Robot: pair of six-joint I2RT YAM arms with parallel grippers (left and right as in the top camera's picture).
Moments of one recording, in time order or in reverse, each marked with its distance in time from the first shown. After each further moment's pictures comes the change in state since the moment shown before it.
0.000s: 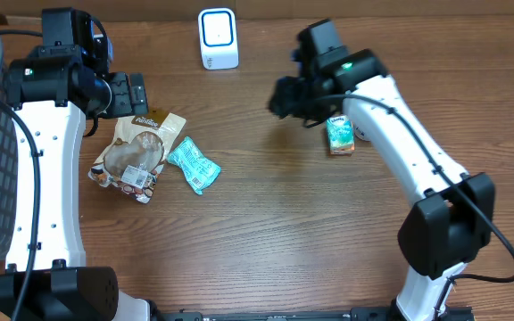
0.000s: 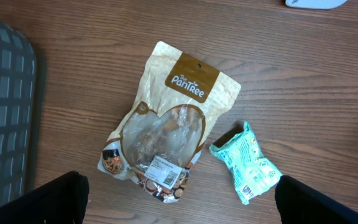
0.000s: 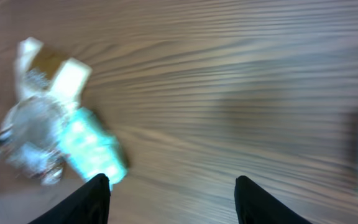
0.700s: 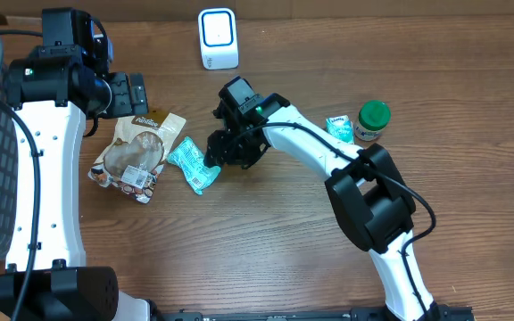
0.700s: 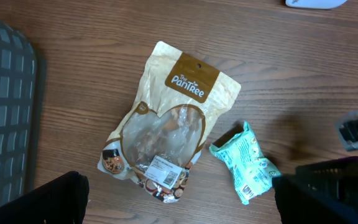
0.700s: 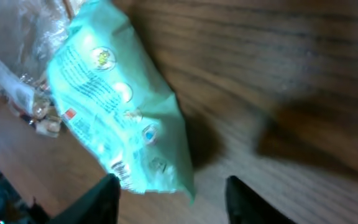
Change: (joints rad) left arm 0.000 0.000 0.000 0.000 0.000 0.000; right arm 0.227 0.318 -0.016 0.209 -0.235 -0.006
